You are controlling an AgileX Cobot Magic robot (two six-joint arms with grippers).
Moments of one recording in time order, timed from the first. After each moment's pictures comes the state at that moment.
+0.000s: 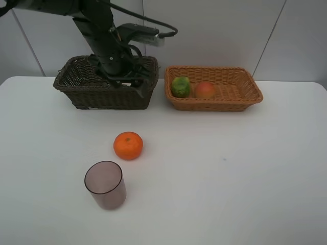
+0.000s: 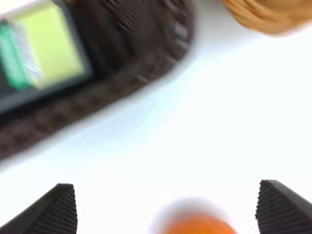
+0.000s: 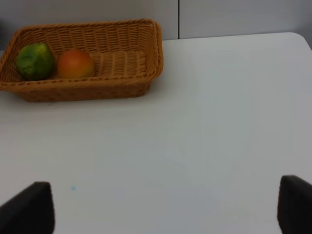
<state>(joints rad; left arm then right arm) -0.53 1.97 -1.49 0.00 0.75 -0.07 0.00 0.00 -0.52 -0.06 1.06 0.08</state>
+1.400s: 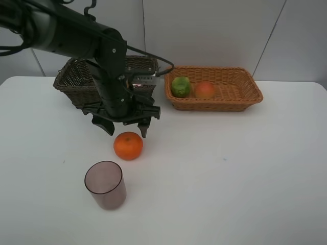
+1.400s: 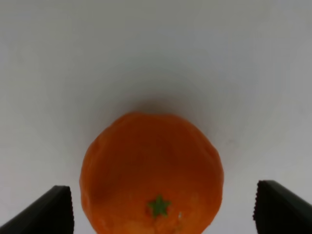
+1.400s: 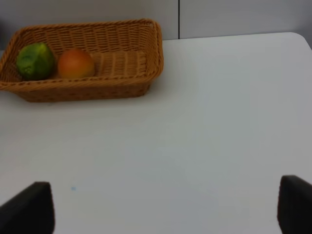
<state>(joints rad) -0.63 1.99 -1.26 0.06 0.72 -0.58 0.00 0.00 -0.52 -0.06 1.06 0.08</state>
